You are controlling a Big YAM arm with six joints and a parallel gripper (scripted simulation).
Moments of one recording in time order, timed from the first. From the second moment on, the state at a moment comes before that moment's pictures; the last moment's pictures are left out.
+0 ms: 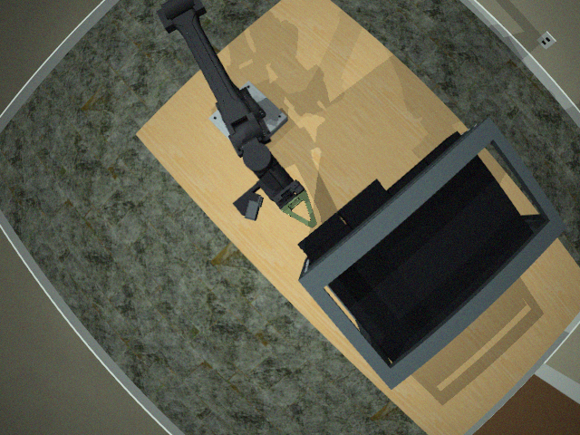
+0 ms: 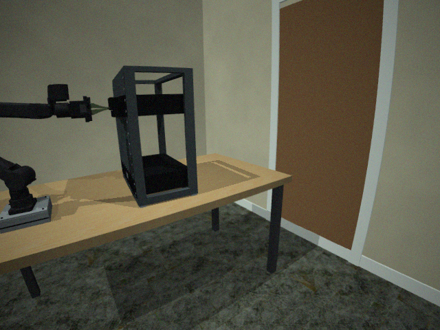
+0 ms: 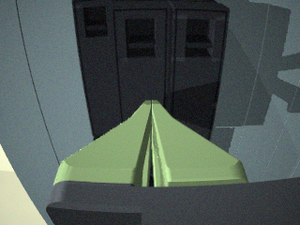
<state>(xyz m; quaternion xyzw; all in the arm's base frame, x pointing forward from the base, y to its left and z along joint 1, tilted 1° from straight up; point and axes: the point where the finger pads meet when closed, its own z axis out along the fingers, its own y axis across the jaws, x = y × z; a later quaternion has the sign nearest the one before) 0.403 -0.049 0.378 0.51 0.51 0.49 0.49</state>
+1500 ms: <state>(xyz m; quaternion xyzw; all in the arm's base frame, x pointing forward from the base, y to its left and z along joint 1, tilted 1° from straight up) 0.414 -0.047 0.389 0.50 0.50 0.50 0.50</state>
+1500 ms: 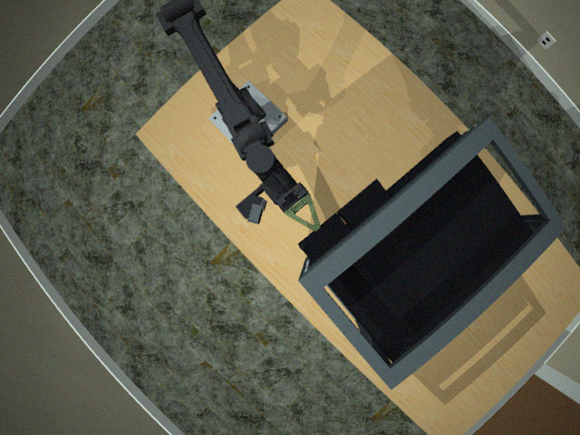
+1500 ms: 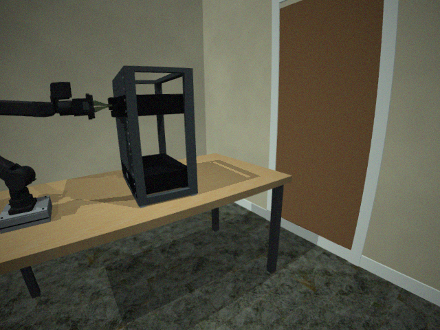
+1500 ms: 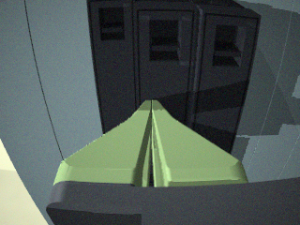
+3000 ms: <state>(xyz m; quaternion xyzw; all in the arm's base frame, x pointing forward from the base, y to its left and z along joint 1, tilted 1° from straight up) 0.445 -0.047 0.389 0.50 0.50 0.50 0.50</state>
